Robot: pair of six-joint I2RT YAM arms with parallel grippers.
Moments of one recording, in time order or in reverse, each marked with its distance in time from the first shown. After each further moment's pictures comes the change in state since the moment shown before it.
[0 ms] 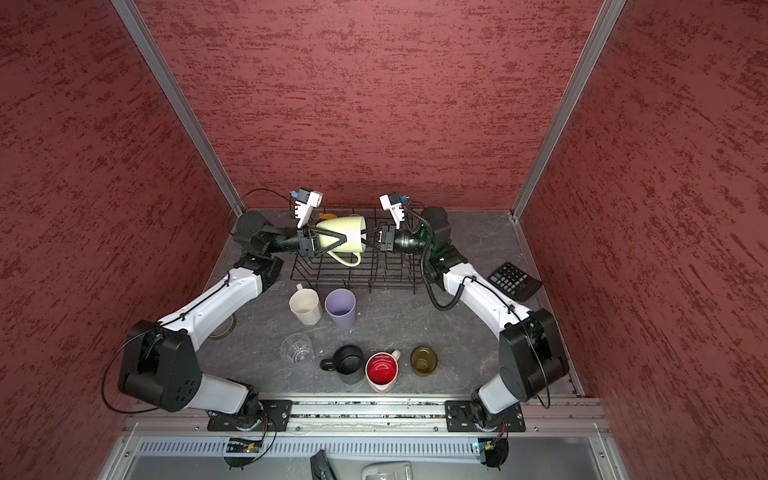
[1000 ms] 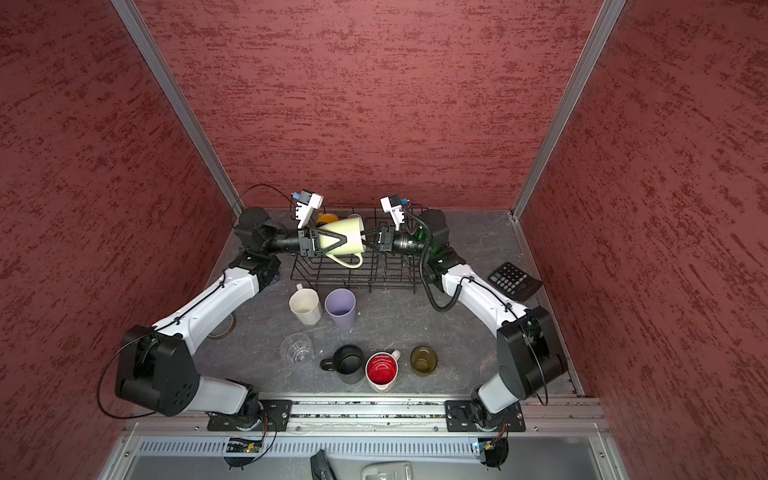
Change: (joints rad) left arm 0.020 -0.024 0.017 -0.216 -0.002 0.105; right arm 0.003 0.010 -0.028 0.027 0.037 0.029
